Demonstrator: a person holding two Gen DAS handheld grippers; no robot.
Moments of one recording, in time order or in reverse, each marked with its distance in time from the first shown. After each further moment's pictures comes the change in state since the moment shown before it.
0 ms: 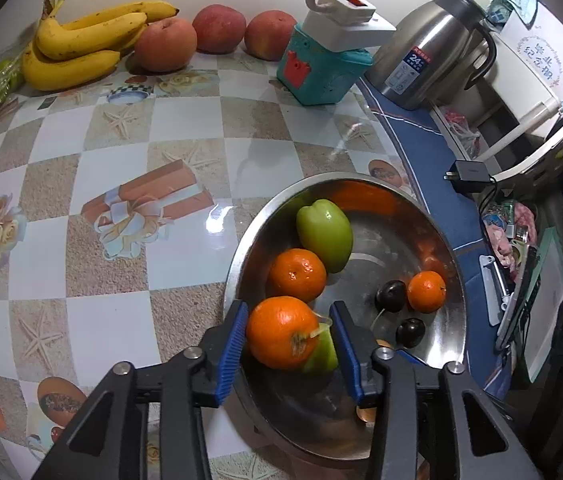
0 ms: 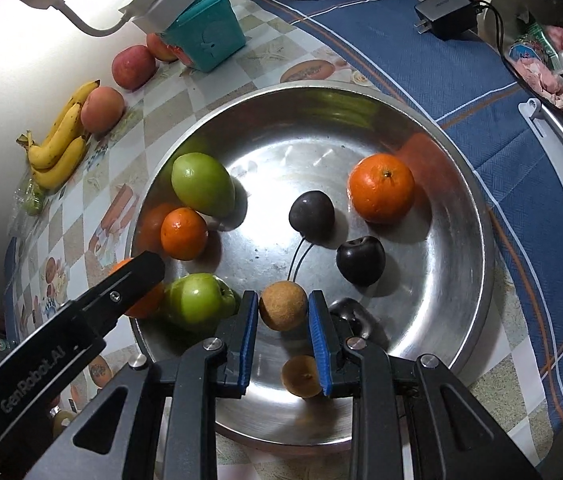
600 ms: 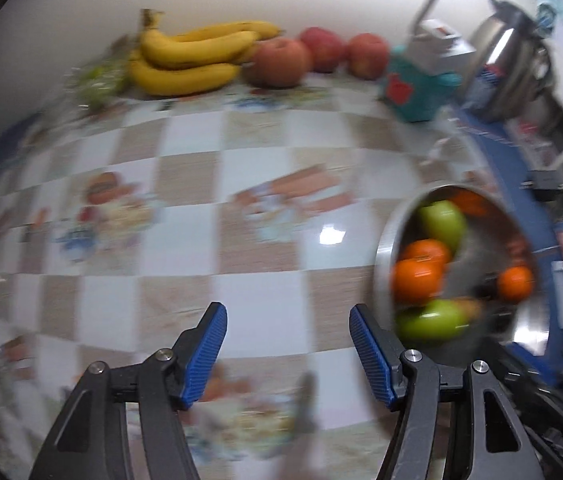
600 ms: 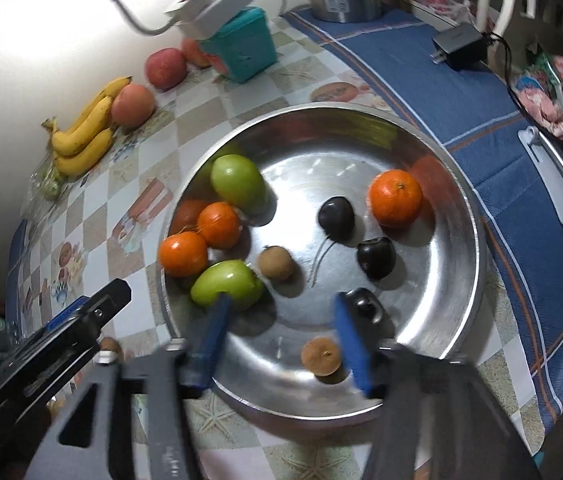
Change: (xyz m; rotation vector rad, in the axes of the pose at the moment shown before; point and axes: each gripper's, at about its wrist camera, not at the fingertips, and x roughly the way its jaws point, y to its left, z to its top) left arm -0.038 0.046 -0.023 -0.032 -0.067 0.372; right arm -0.025 0.022 -0.016 -0.096 -0.054 0.013
